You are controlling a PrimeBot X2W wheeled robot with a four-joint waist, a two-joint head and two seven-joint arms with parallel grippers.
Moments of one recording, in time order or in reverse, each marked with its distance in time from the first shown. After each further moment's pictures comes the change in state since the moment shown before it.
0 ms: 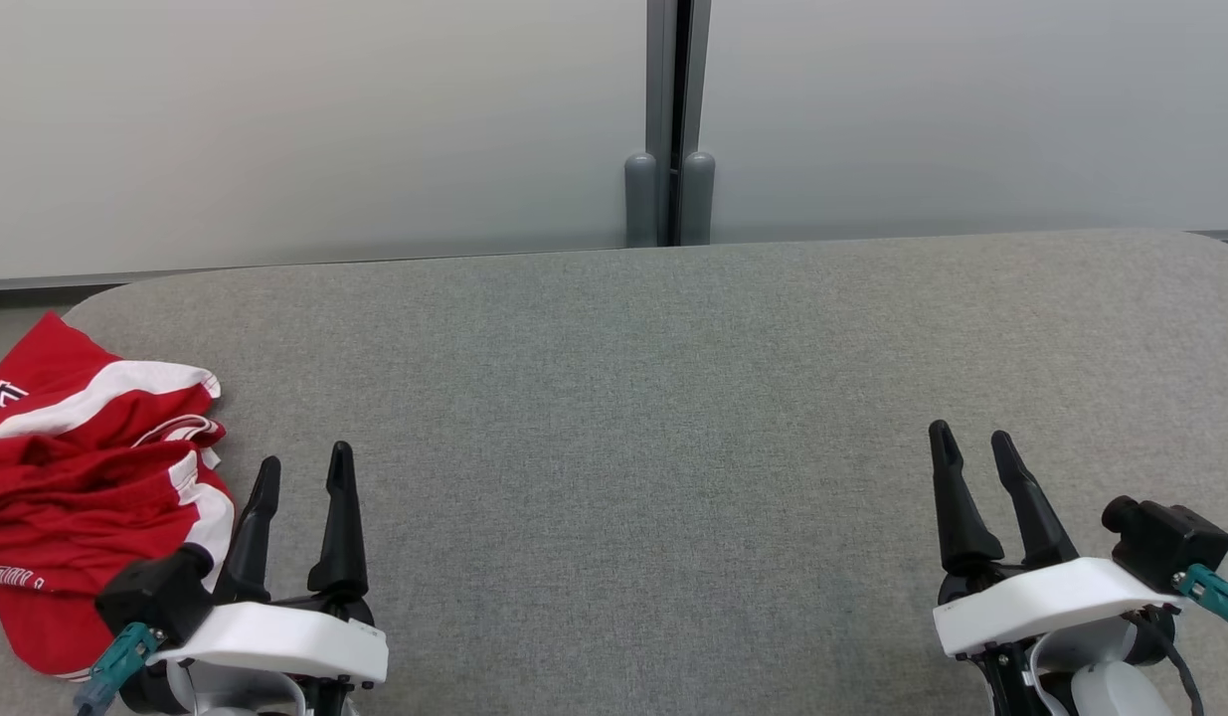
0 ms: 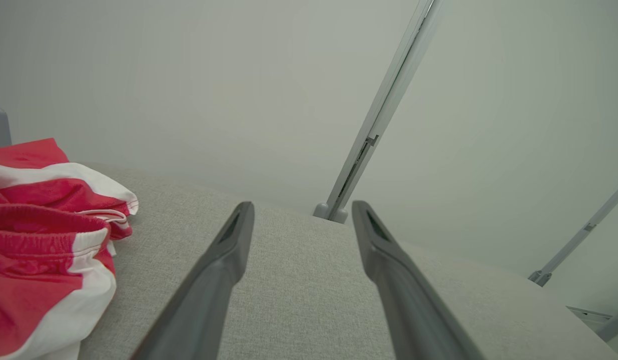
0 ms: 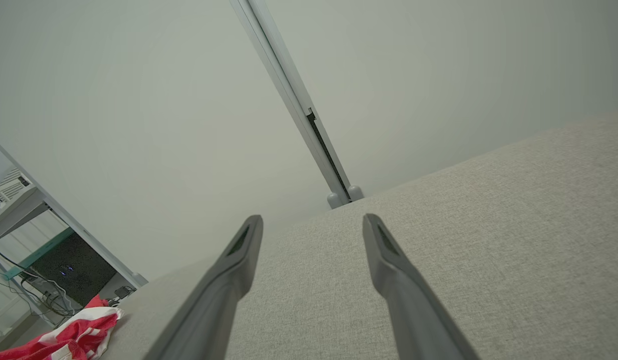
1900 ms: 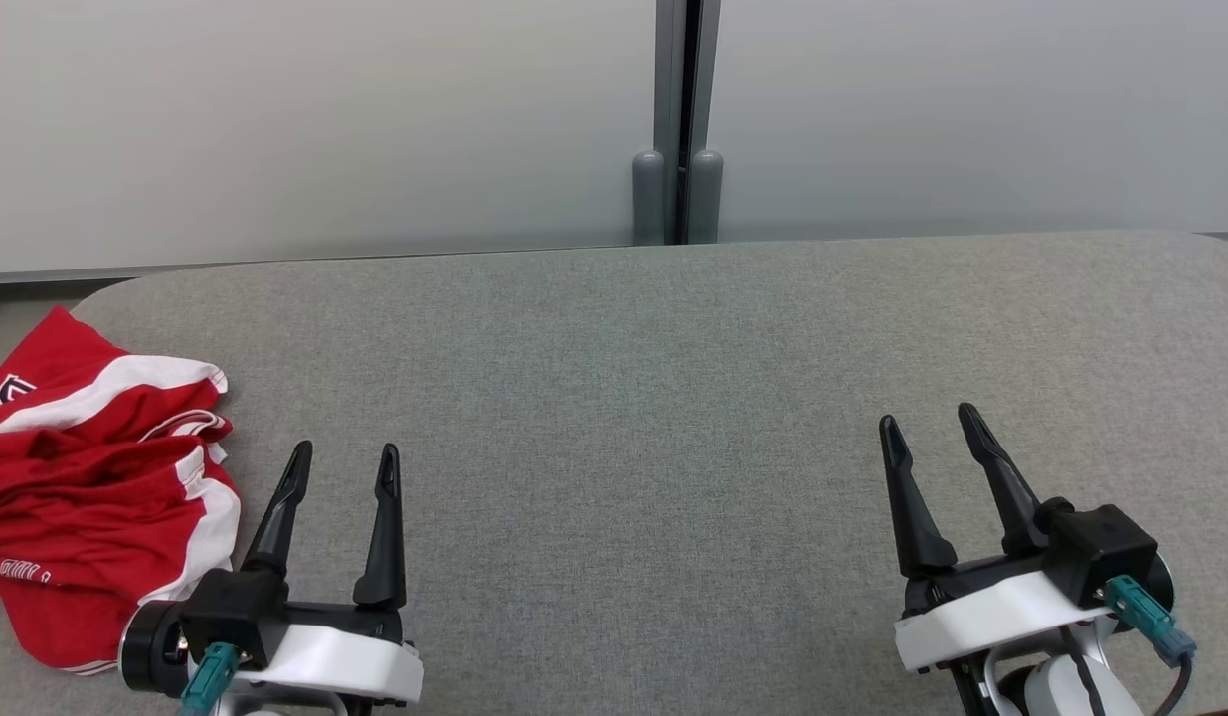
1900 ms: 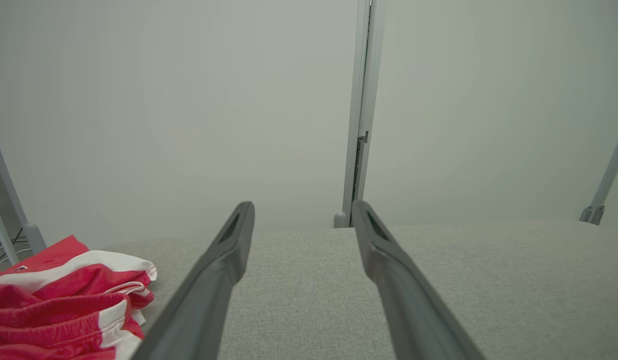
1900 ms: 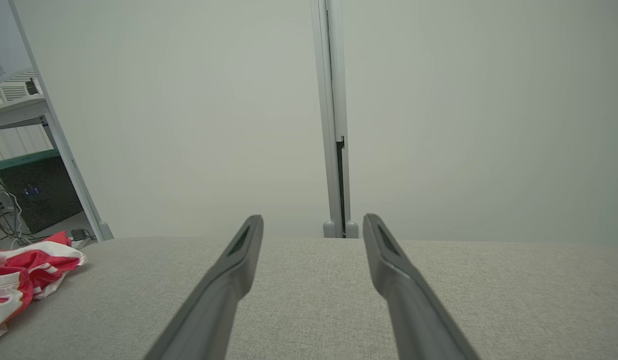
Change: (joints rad) left arm 0.009 0.004 -0.053 -0.015 0.325 0.024 -0.105; right arm -0.021 -0.005 0.058 0.004 -0.353 0.003 -0.107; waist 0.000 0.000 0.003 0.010
